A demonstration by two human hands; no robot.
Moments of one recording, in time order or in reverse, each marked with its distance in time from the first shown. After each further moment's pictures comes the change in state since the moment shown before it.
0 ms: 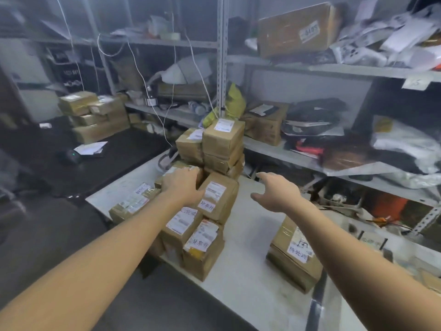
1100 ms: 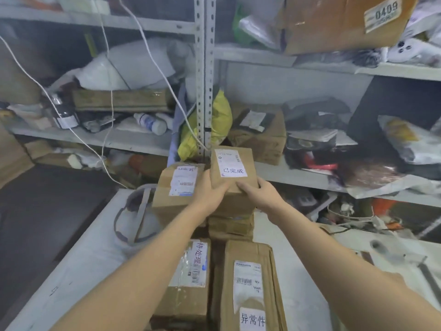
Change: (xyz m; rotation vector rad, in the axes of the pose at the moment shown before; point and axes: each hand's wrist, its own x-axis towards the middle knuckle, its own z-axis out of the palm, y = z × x) left_hand 0.367 -0.049 0.084 -1.273 -0.326 0.075; right_hand 0.339 -0.078 0.053 1.039 0.160 0.601
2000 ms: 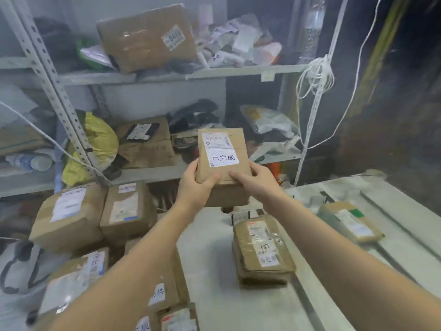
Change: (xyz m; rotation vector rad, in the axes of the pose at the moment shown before) left_hand -0.168 0.115 0.210 -0.138 -0.239 0.362; right_hand -0.194 0.082 -0.244 0.199 0.377 -0.103
